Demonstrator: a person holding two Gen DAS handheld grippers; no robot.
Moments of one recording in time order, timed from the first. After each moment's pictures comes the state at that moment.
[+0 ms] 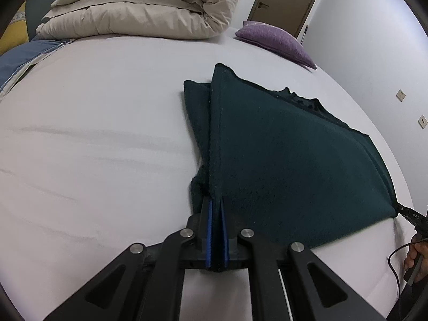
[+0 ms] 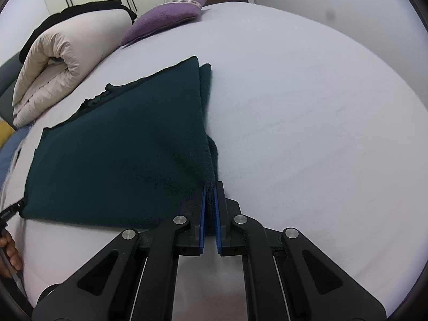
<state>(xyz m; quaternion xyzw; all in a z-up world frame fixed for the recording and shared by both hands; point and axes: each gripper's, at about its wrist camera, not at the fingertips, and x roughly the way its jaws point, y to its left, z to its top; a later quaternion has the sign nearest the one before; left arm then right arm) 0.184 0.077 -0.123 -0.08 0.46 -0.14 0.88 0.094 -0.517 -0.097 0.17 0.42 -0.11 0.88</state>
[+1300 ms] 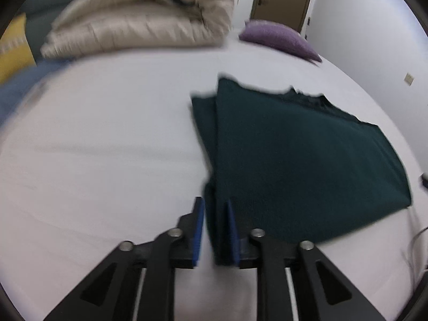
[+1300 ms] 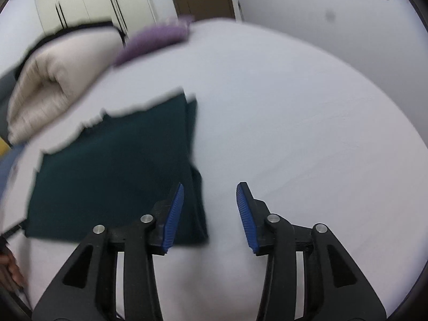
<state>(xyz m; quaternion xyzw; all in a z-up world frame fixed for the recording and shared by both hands) 0.174 0.067 -0.096 -0.01 0.43 -0.10 0.90 0.085 -0.529 -0.048 0.18 0.37 -0.14 0.90</state>
